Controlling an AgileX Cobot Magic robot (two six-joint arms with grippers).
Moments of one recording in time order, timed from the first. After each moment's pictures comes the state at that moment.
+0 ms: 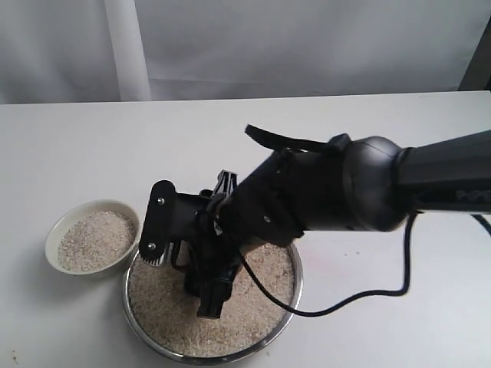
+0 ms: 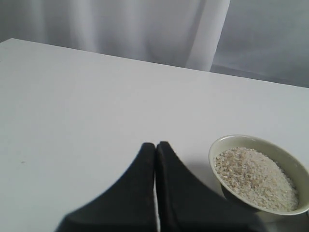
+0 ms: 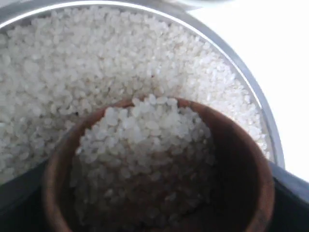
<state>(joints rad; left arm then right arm) 0.08 0.00 0.00 0.20 0.34 -0.34 0.87 1.93 -1.16 -0.02 0.34 -0.65</state>
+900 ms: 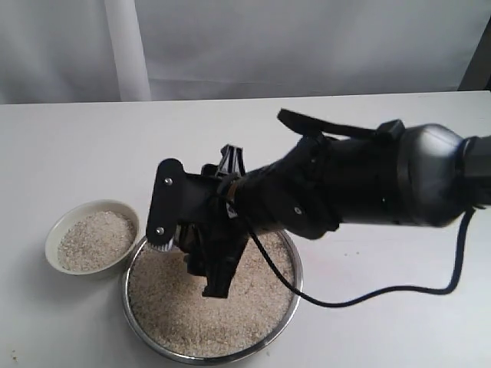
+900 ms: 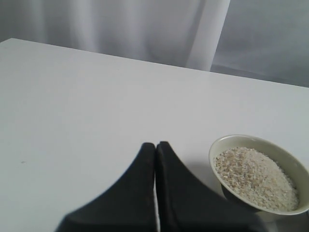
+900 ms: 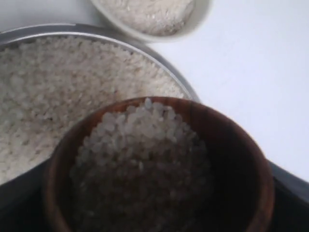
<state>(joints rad) 0.08 0.00 0.00 0.20 0.34 -0.34 0.86 1.82 -1.10 -0.05 0.24 -0.70</state>
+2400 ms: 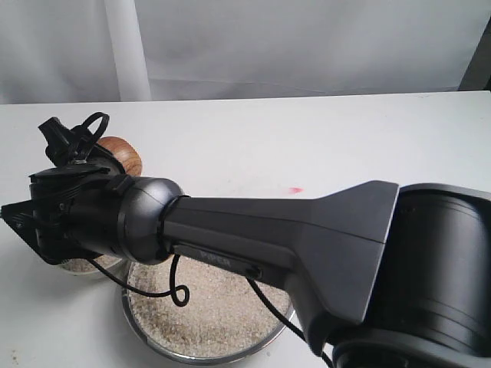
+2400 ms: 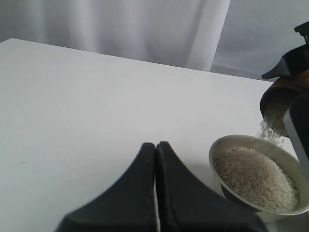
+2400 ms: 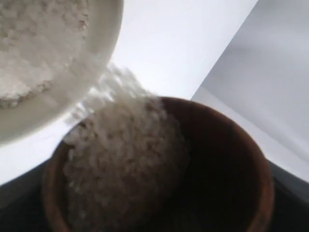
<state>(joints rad) 0.08 0.00 0.00 0.20 0.34 -0.34 1.10 2.38 -1.97 -1.07 0.74 -0.57</state>
